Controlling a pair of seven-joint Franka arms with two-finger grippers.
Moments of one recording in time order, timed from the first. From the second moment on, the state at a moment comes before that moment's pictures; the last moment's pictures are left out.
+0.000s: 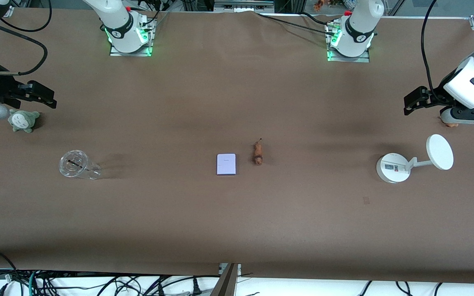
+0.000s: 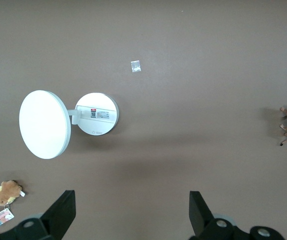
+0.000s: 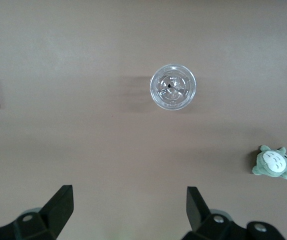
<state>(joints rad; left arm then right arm) -0.03 0.02 -0.03 -1.64 0.01 1.65 -0.02 0.08 0.07 -0.05 -1.54 0.00 1.55 0.01</state>
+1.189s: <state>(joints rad) -0.04 0.03 -0.04 -1.64 0.01 1.58 -0.01 0.07 0.07 -0.05 -1.54 0.00 1.55 0.02</state>
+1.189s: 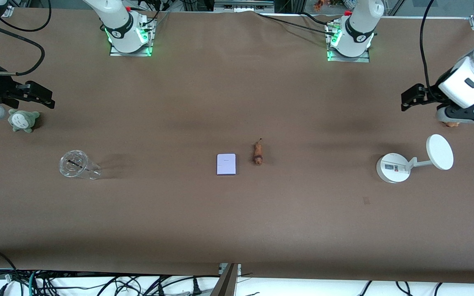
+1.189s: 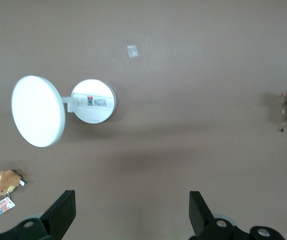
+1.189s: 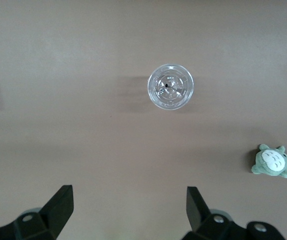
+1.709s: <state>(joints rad) -0.08 0.11 -0.11 -1.65 -0.01 1.56 -0.02 0.07 0.12 -0.04 -1.54 0.00 1.56 0.02</state>
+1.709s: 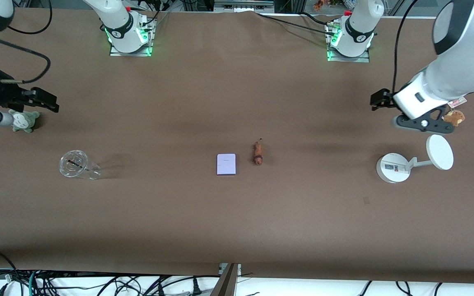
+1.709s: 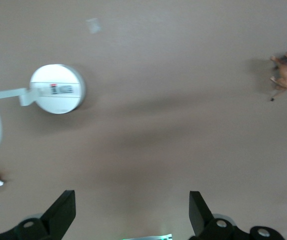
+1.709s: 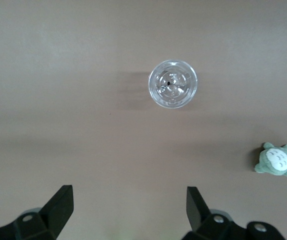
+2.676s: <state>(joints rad) -0.38 0.53 -0.24 -1.66 0.01 2.18 -0.62 0.14 0.37 -0.03 -1.53 0.03 1.81 0.02</state>
